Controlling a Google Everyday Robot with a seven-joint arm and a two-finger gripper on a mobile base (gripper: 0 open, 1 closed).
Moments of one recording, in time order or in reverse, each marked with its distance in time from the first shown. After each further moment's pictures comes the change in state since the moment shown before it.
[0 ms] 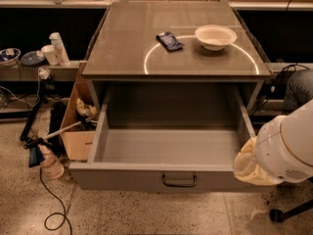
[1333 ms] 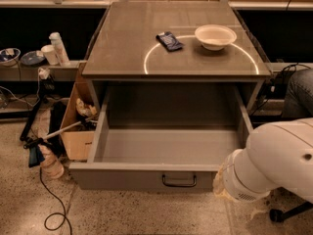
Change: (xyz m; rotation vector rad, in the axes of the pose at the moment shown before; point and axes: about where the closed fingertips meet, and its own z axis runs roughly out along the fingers) arm 0.013 0.007 0.120 0.020 0.094 0.025
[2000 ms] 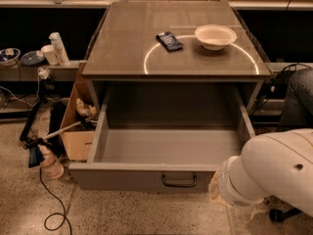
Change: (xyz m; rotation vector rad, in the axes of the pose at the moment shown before) arm -0.003 0.010 0.015 0.004 -0.019 -0.009
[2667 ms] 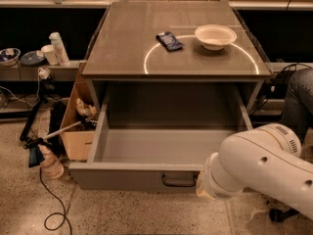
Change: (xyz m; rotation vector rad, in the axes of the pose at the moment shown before) arm -0.023 -0.013 0.036 -0.011 -0.004 -0.019
